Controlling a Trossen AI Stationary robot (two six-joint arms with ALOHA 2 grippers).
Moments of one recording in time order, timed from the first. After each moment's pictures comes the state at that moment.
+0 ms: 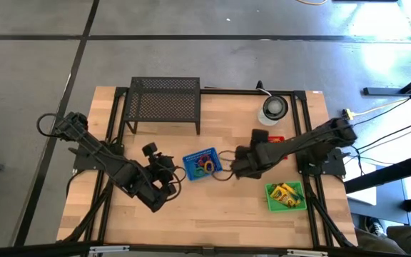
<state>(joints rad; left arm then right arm) -0.62 1.56 1.45 -1.24 -0.86 -0.93 0.31 1.70 1.34 -1.38 0.50 0.49</state>
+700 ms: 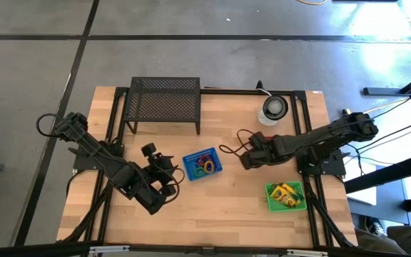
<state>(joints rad) -0.64 1.56 1.45 -1.24 -0.93 -0.93 0.24 1.45 0.94 -0.93 0.43 1.22</state>
